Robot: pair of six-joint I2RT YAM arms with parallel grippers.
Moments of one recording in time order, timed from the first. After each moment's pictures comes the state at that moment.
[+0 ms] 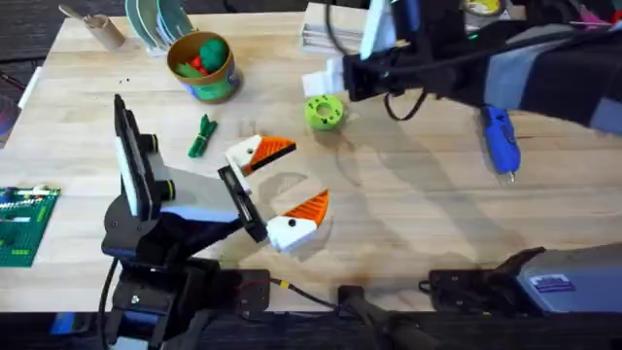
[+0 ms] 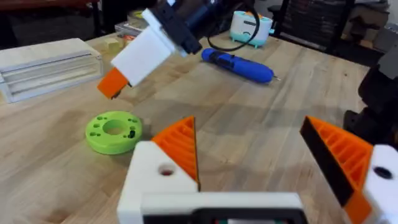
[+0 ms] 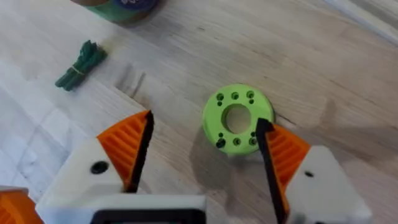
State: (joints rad) left arm -0.11 0.01 0.03 -0.12 0.92 -0.07; right arm 0.50 1.61 1.06 -0.20 -0.29 0.23
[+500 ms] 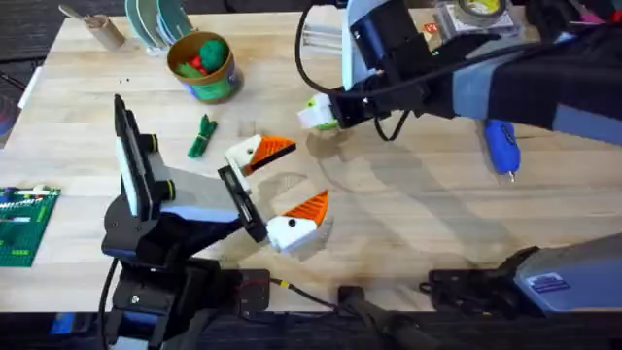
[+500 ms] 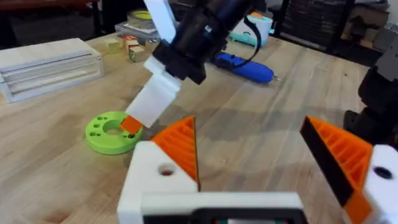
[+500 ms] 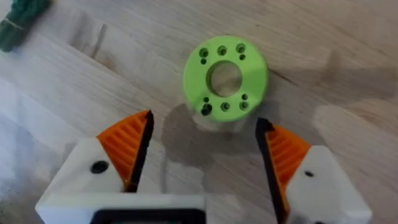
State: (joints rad) left arm -0.11 0.01 0.03 -0.12 0.92 -0.07; right arm 0.60 1.67 1.08 -0.35 -0.15 0.20
